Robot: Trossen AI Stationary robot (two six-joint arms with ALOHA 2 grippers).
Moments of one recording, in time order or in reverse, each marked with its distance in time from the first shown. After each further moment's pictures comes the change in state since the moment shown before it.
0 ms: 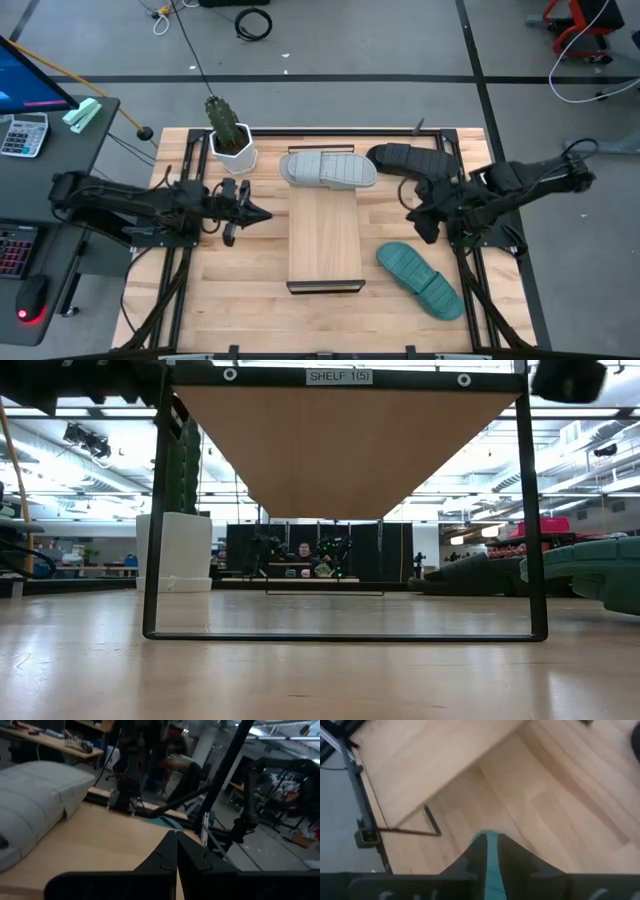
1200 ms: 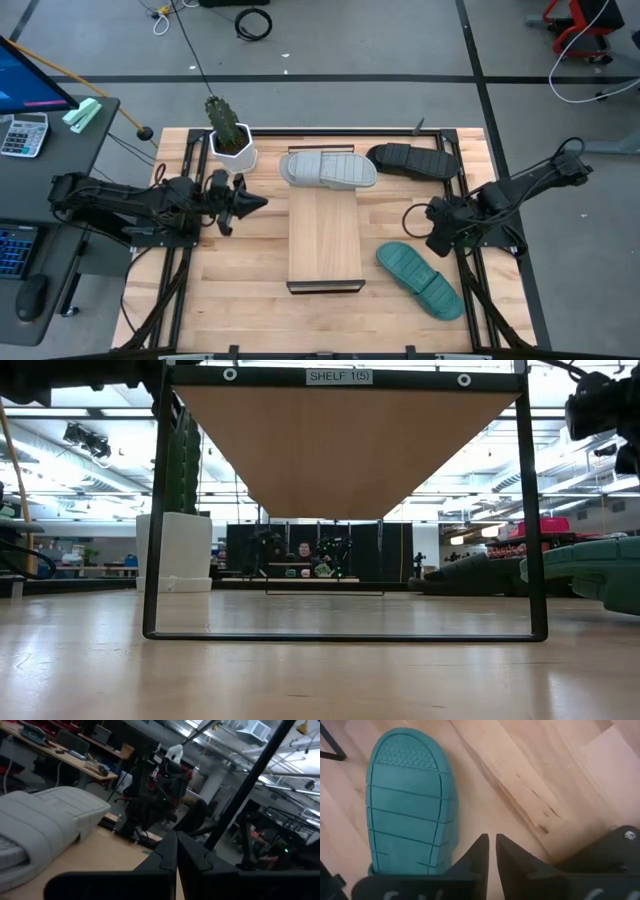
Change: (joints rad) left arm 0.000 -0.042 0.000 0.086 -0.140 -0.140; right arm 0.125 -0.155 -0.388 -0.107 -0.094 0.200
